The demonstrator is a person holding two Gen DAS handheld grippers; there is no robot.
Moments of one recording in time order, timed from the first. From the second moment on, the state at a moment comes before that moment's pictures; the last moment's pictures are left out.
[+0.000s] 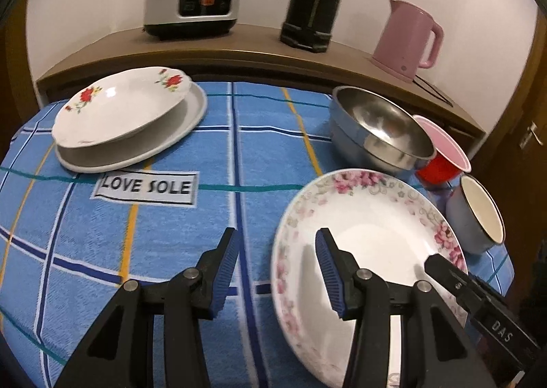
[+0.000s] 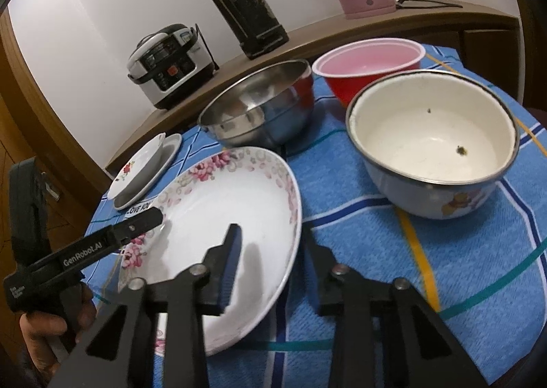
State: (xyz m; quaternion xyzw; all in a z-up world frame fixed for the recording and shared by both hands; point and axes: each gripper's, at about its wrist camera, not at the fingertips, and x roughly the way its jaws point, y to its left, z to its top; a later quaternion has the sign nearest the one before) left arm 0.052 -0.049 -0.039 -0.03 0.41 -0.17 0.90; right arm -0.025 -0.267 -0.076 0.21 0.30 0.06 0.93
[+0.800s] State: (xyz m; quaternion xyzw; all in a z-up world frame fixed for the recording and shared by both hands) left arm 0.047 -0.049 -0.046 -0.03 0.42 -0.19 0.89; right arm -0.024 -0.265 -0.077 0.19 0.31 0.05 0.93
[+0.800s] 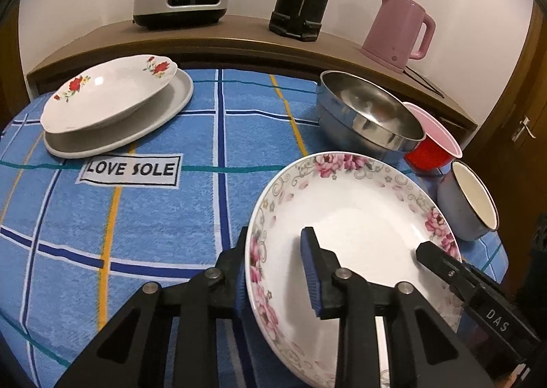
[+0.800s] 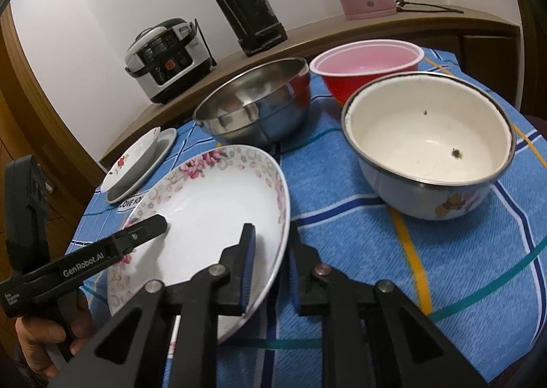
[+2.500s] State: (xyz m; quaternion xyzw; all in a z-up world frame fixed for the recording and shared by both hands) left arm 0.053 0.079 -0.018 -0.10 0.38 -0.10 0.91; right arm 0.014 -0.152 -0.044 0.15 0.31 0.14 0.93
